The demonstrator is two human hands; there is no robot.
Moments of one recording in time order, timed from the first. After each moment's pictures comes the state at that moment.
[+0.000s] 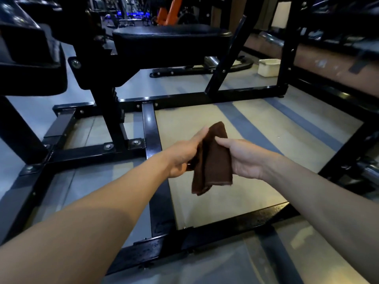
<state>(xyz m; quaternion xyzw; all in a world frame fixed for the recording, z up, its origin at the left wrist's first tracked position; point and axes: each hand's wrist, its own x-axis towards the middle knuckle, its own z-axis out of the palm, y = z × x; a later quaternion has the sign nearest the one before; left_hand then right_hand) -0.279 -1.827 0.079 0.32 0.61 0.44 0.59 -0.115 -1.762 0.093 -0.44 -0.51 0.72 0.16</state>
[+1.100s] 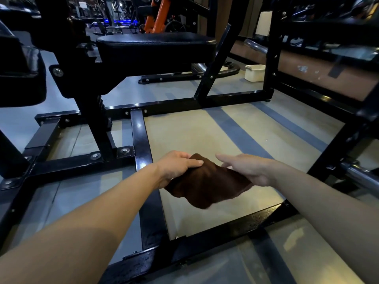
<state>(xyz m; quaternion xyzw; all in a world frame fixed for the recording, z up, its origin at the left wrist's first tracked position) -0.285 -1.822 0.063 0.40 0.66 0.36 0.52 -0.075 -1.746 0.091 -0.55 -0.62 0.56 0.00</state>
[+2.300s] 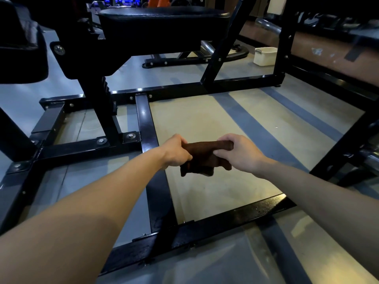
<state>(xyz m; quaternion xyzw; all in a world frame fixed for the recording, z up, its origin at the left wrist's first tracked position) -0.307 -1.824 0.053 0.47 0.75 0.26 0.39 -0.104 -1.748 0.043 -0.48 -0.77 0.37 0.19</state>
